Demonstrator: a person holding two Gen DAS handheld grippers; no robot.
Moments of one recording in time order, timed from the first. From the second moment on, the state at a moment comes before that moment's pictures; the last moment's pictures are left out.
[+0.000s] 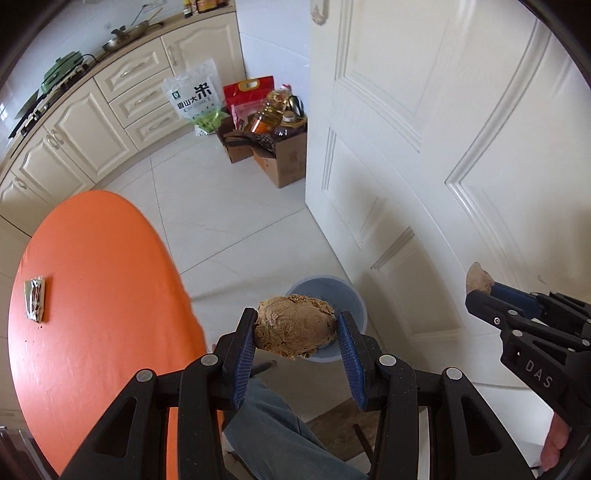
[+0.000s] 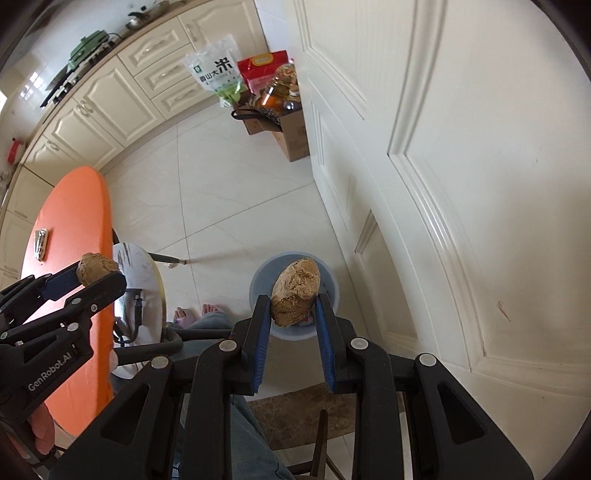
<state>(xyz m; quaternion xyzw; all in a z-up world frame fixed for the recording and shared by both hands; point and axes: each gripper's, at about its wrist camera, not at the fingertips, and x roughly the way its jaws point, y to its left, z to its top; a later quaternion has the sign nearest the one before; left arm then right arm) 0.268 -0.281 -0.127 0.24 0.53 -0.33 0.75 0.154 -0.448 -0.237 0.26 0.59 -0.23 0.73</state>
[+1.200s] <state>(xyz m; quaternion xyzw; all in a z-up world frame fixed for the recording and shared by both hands) 0.298 -0.306 -0.180 0.25 0.57 -0.27 0.74 0.172 -0.441 -0.283 0.28 0.63 -0.20 0.70</state>
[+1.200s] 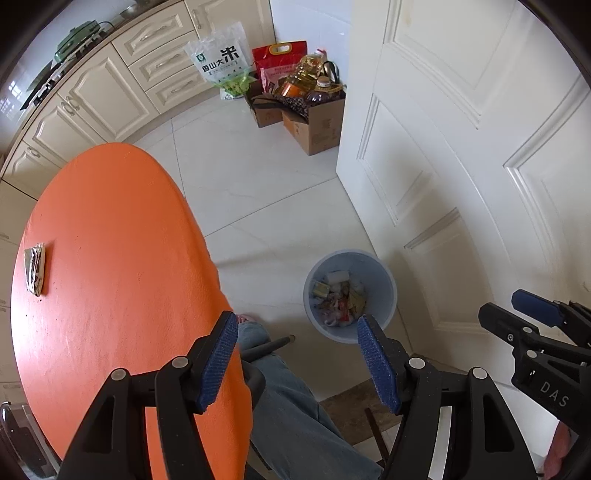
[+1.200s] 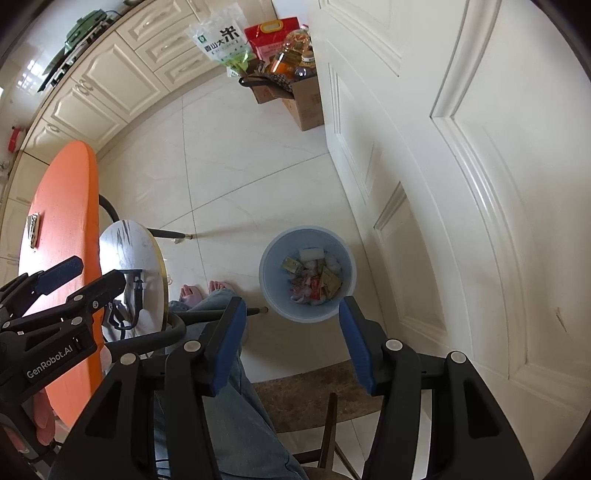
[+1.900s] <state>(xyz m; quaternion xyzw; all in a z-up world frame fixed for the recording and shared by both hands) 0.315 -0.138 -0.124 0.15 0.55 -0.21 0.79 0.228 -0.336 -0.235 0.21 0.62 -0.14 0.75</state>
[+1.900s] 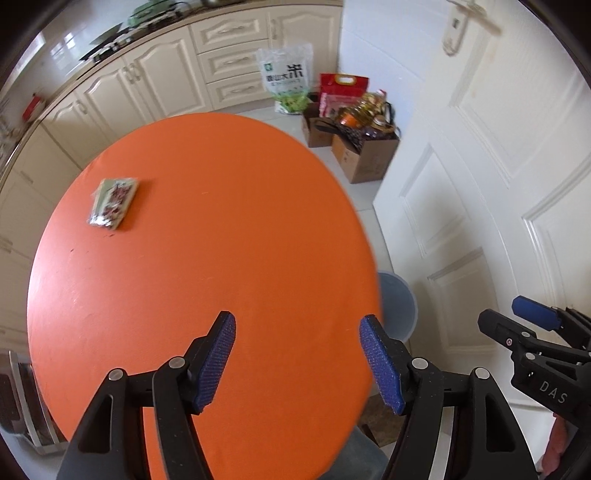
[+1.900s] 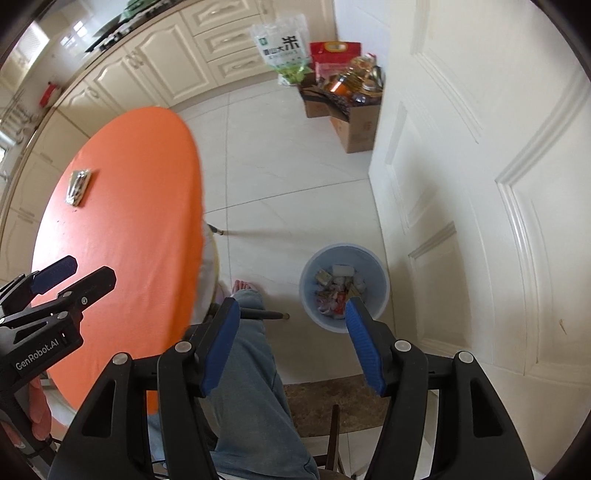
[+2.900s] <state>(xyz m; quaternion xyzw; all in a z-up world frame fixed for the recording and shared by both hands) 0.487 0.117 -0.146 0.01 0.60 -0.04 0.80 0.488 -0.128 -0.280 0.15 0.64 0.03 0.75</state>
